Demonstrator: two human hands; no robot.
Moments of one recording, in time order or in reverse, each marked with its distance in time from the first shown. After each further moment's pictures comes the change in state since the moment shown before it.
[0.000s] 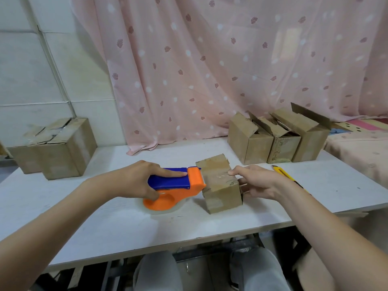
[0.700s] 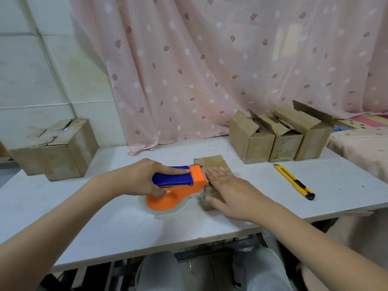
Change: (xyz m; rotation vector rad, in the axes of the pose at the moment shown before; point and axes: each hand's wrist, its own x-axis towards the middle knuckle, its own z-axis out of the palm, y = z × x) left_hand 0.009 0.007 -0.002 0.013 0.042 0.021; right_hand -0.019 0.018 0.056 -1.352 0.138 -0.684
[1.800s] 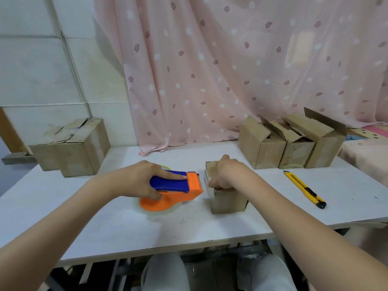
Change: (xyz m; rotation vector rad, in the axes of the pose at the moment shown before) left_hand -0.028 -0.017 -0.009 0.035 -0.025 -0.059; right_hand 0.090 -0.023 -0.027 0.141 -0.225 0.709
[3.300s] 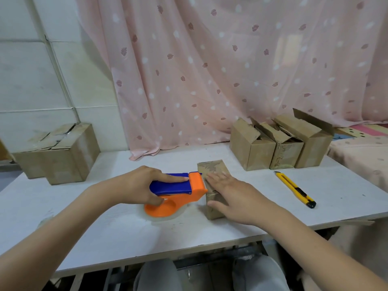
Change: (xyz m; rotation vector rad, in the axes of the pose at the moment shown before) left_hand 0.019 0.010 0.011 -0.023 0.037 0.065; right_hand -0.050 0.075 0.023 -0.164 0.145 -0.643
